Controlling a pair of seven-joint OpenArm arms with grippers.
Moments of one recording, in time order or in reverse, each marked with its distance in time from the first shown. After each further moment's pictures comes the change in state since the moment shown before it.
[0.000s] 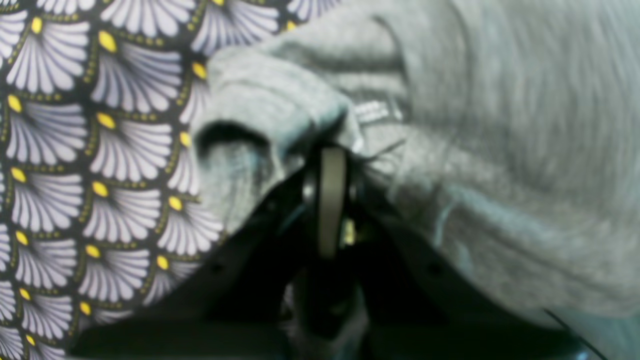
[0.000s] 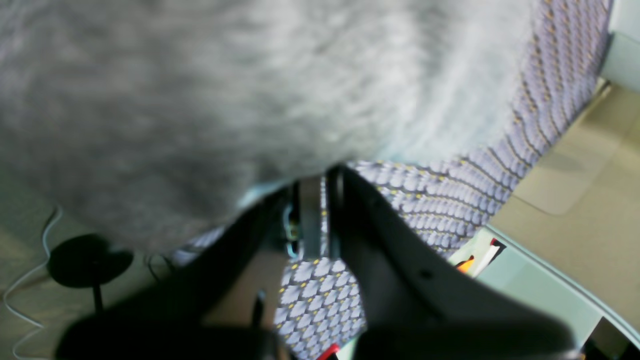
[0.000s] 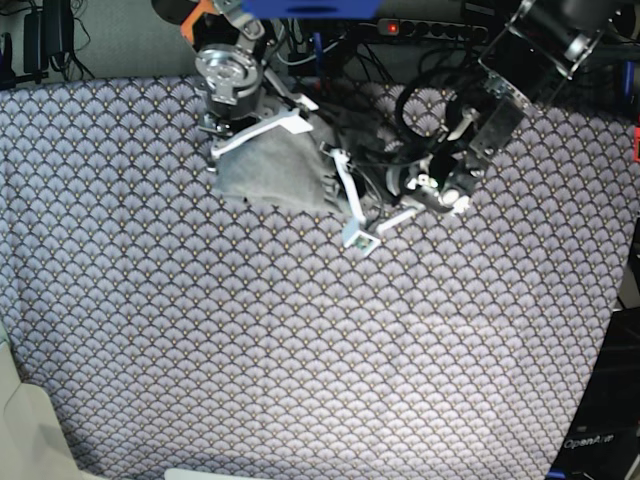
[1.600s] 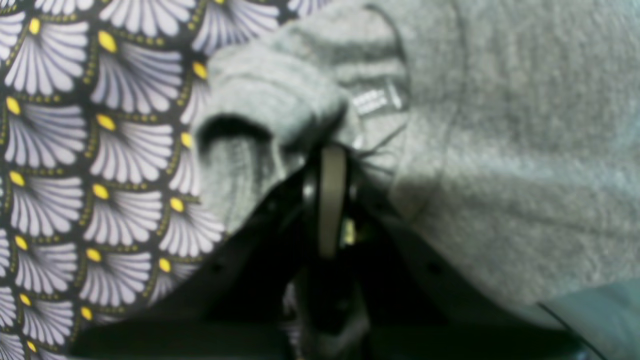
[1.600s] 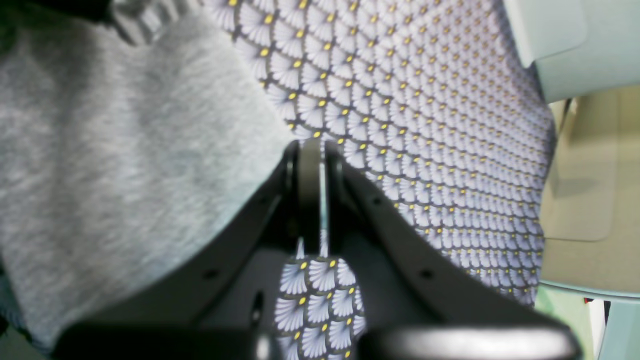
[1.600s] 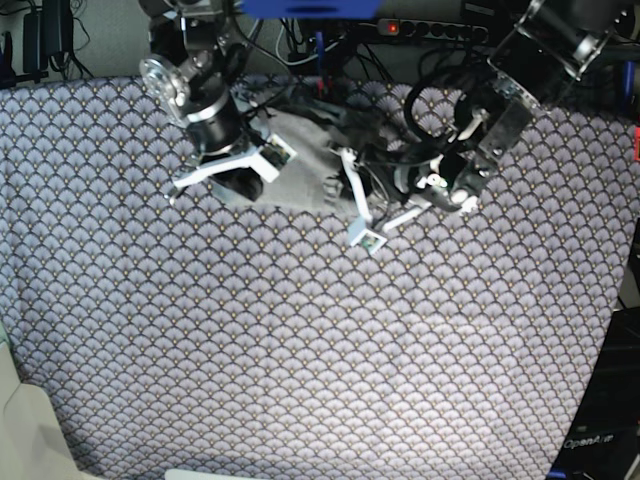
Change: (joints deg) left arm 0.0 -2.1 0.1 -0.1 -2.1 -1.0 -1.7; right arm -5.8 -12.9 27.5 5.4 -2.1 0.5 46.7
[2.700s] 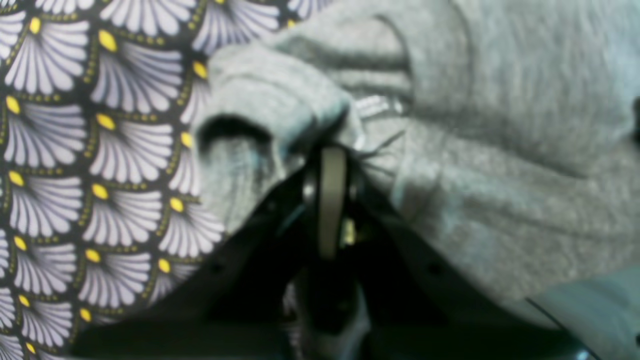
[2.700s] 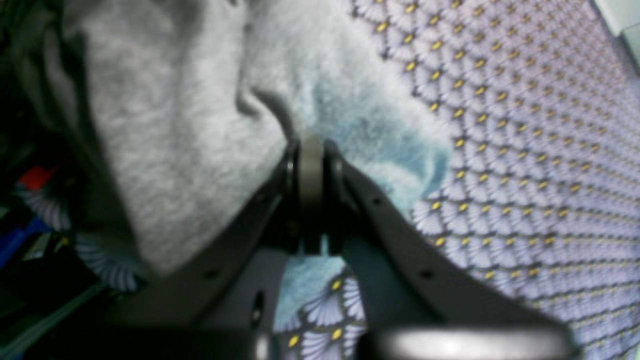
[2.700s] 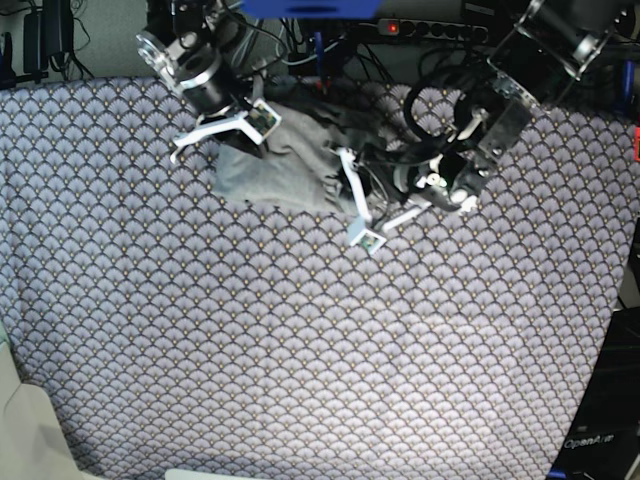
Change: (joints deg) left arm 0.0 0.0 0.0 0.0 0.0 0.0 -0.4; right arm -5.3 -0.6 7.2 -9.0 6.8 0.0 11.5
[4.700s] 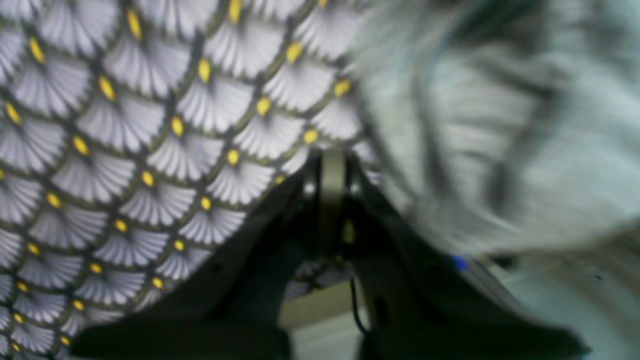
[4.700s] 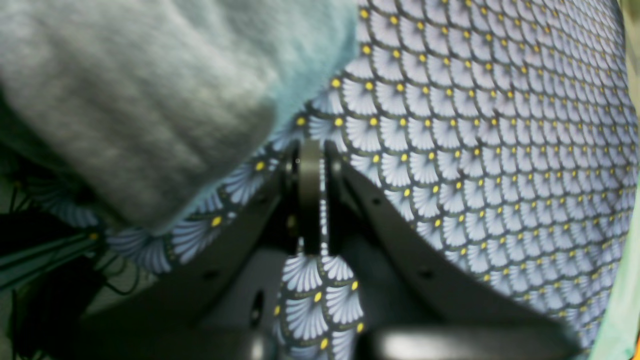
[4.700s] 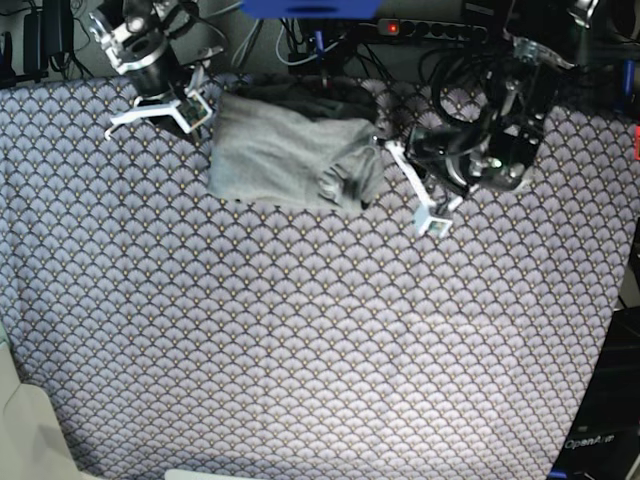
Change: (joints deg) left arm 11.5 1.4 -21.4 11.0 4.9 1.7 15.3; right arm -4.9 2.3 11.7 3.8 6.6 0.1 -0.6
